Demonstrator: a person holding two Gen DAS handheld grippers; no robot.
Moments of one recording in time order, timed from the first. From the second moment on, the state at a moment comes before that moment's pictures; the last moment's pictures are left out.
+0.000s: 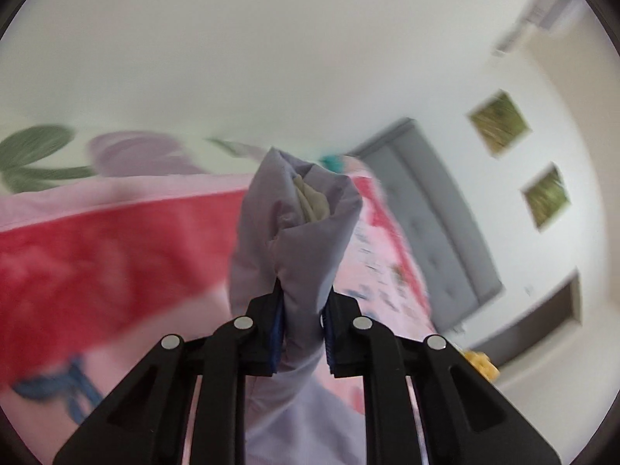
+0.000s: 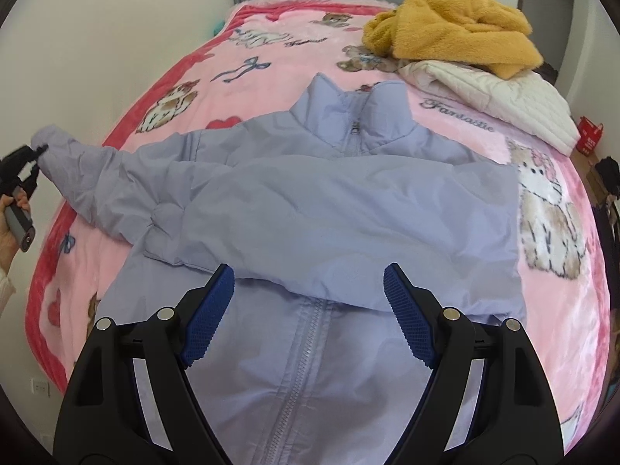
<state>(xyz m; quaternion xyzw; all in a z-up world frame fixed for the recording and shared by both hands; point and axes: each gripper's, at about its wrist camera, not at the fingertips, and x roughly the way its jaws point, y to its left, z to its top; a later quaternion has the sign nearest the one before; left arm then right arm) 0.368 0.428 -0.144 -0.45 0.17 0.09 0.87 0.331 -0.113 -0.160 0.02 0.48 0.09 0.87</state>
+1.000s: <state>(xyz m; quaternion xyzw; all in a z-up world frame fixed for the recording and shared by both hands) 0.387 -0.136 -0.201 -0.20 0.33 -0.26 0.88 0.235 -0.335 -0.174 0.10 0.45 -0.09 0.88</state>
